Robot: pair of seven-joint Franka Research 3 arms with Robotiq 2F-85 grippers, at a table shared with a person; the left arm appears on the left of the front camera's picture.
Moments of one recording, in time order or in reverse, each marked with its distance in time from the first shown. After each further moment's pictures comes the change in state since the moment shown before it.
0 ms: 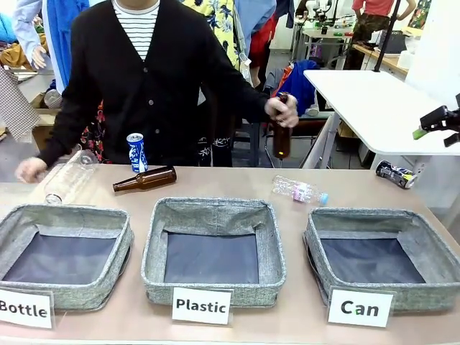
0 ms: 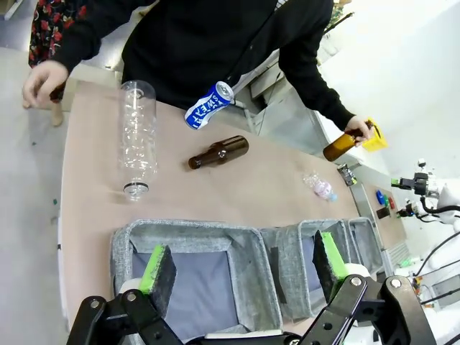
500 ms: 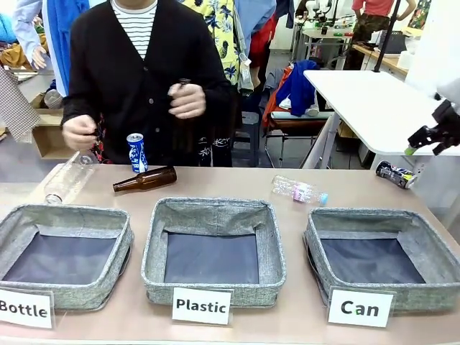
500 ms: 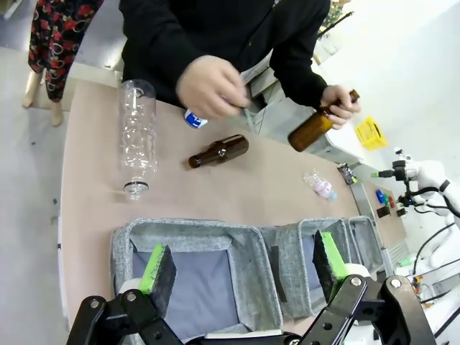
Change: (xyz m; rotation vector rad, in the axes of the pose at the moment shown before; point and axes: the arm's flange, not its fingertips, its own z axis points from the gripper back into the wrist) left arm -0.001 0.000 0.000 0.000 0.004 -0.003; right arm 0.057 -0.043 -0.101 -0.080 0.165 0.193
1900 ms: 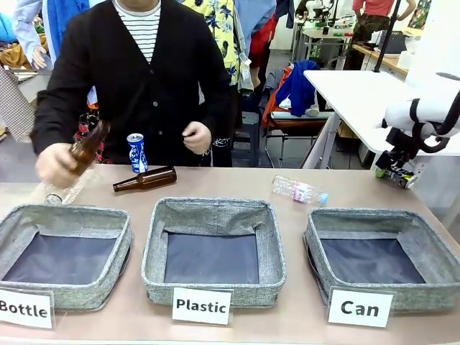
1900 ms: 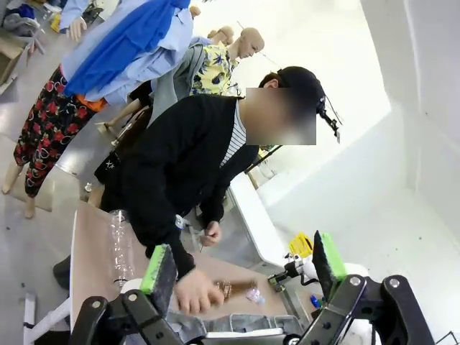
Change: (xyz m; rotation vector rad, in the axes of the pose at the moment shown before) left arm 0.071 0.011 0.199 -0.209 -0.432 0.121; right arm 0.072 -0.013 -0.152 -0.022 0.225 0.268
